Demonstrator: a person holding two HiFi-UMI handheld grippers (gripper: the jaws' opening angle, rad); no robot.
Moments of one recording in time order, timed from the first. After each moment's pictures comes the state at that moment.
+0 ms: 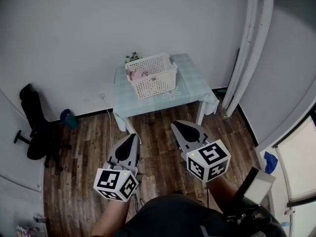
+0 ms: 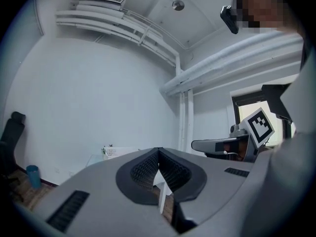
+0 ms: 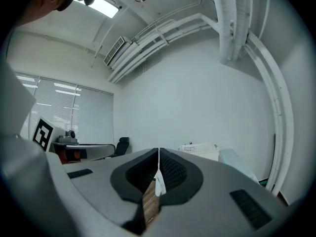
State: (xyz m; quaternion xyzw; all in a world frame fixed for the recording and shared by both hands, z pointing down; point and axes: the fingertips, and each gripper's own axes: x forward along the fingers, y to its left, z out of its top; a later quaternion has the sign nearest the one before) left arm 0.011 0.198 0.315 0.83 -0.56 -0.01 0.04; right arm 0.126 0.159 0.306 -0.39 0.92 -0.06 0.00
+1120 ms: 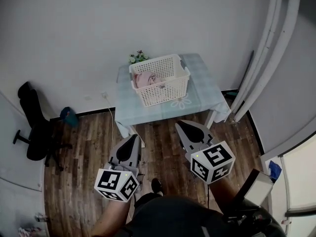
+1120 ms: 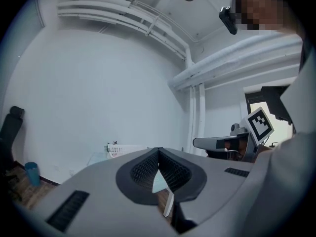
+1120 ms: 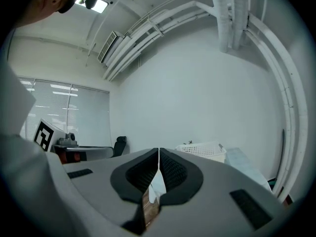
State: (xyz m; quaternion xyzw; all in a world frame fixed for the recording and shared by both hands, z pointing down) left arm -0.034 0.062 0.340 0.82 -0.57 0.00 0.07; right arm 0.087 0.017 0.324 -0.38 0.92 -0.08 -0.01
